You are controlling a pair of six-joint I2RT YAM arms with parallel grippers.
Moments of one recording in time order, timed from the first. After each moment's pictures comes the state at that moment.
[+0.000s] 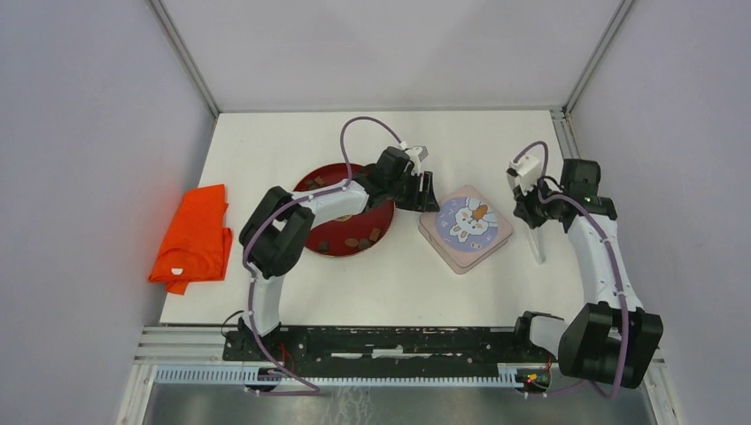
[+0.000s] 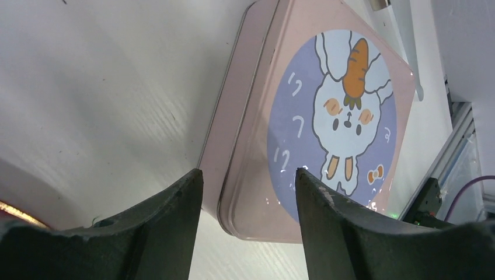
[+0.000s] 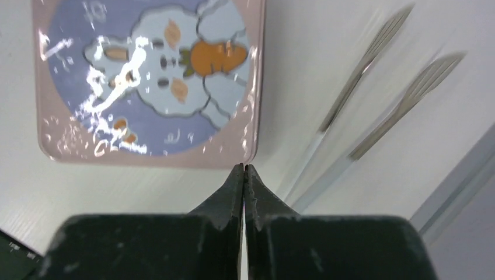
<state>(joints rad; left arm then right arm) -0.72 1.99 1.37 -0.04 0.32 -0.48 -0.15 1.19 0.99 -0.69 -0.54 -0.72</state>
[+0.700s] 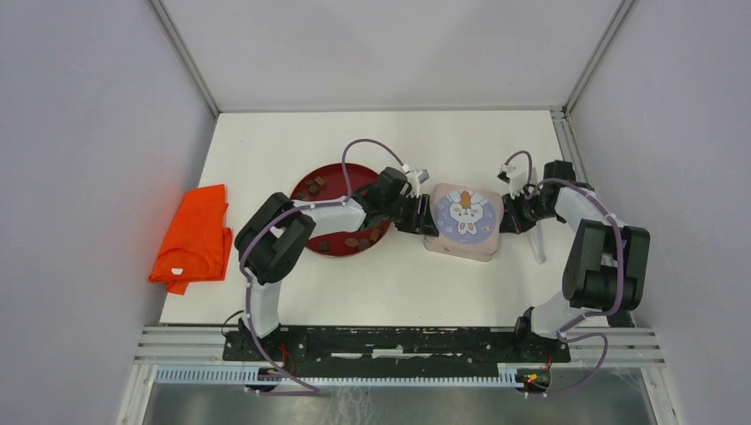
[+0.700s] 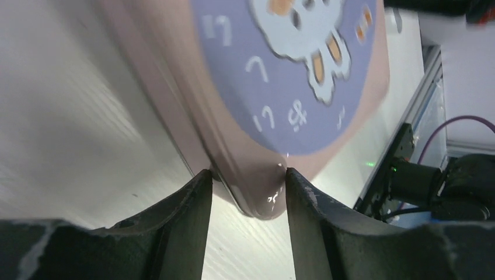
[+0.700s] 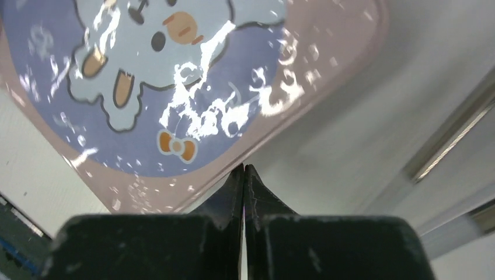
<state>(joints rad) -0.76 1.99 1.21 0.08 0.48 -0.53 -0.21 1.55 0.89 -0.67 -0.60 -0.66</state>
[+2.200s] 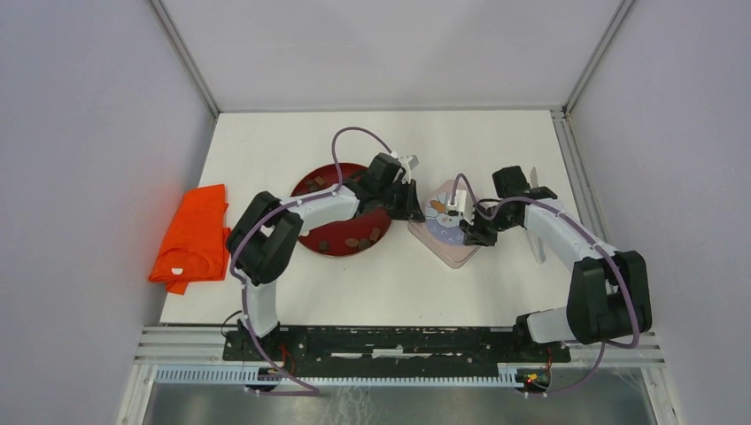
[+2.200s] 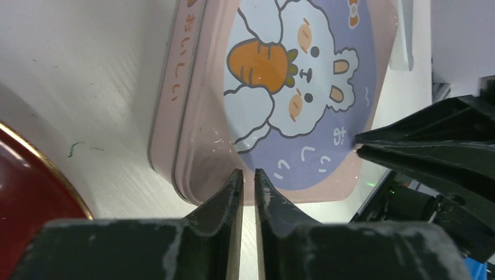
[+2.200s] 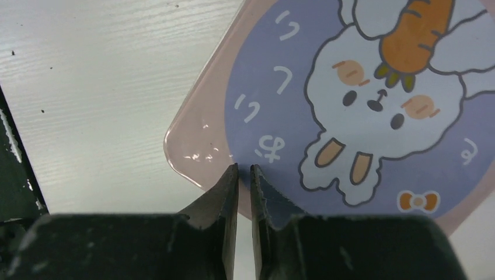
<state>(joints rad) -0.71 1.93 1.27 -0.10 0.40 -0.56 0.18 1.40 0.87 -0.74 -0.65 -1.06</state>
